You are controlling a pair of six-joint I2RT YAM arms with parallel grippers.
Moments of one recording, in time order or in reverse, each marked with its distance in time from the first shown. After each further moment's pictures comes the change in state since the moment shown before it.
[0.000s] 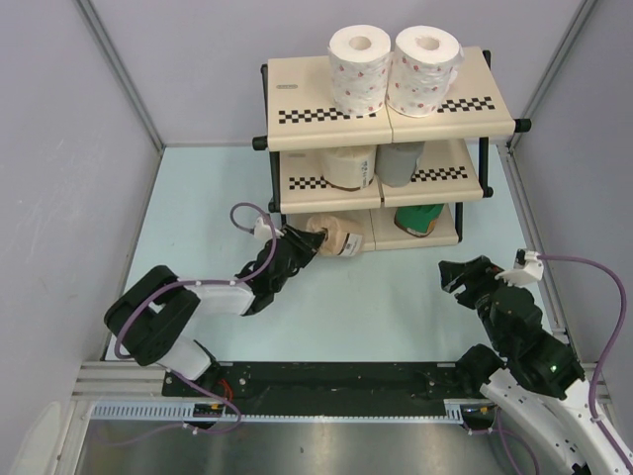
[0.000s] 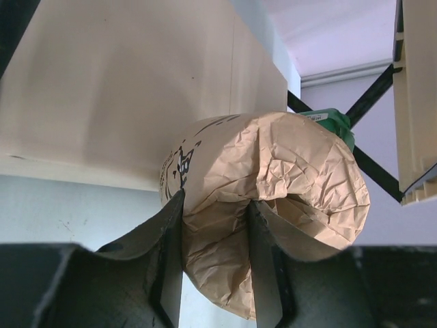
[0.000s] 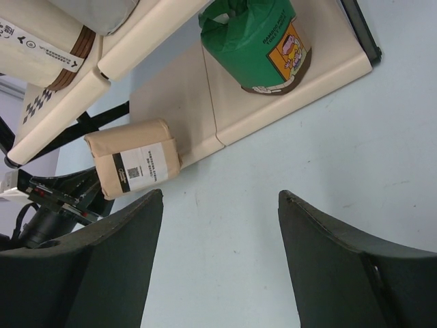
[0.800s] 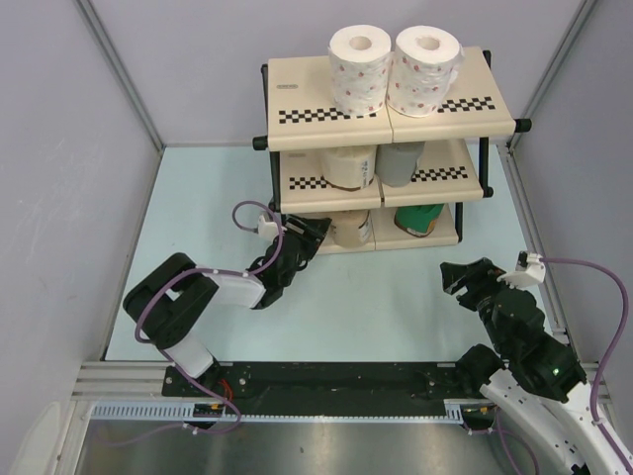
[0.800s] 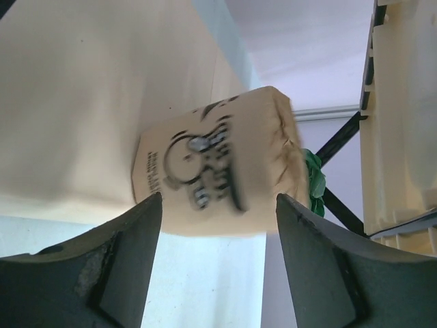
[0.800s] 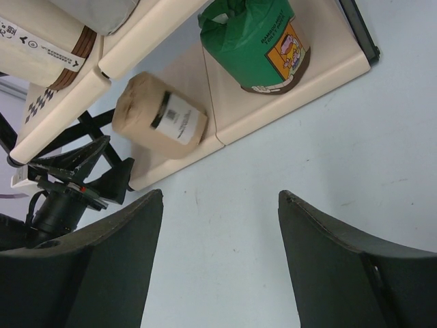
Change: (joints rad) left arm -0.016 0.132 0.071 0.109 -0.090 -0.122; right arm 0.000 -0.027 -0.001 -0.017 0.000 0.001
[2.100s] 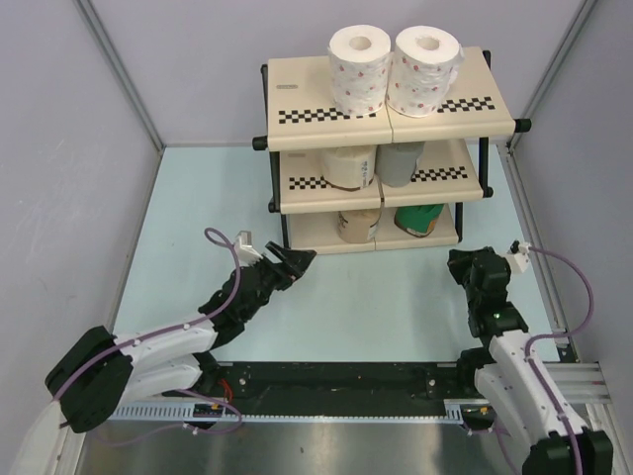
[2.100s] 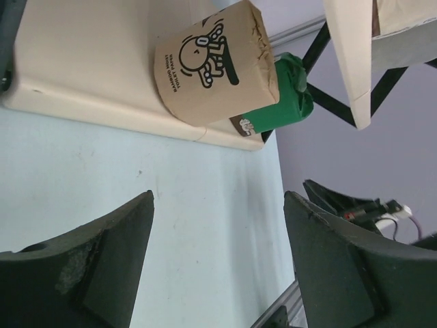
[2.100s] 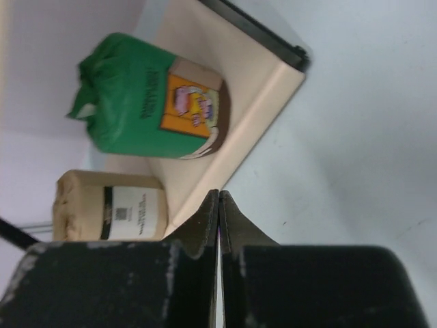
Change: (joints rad) left arm -0.035 -0.592 -0.322 -0.192 0.148 0.216; right arm -0.458 0.412 -0.282 0.588 -0.202 0.221
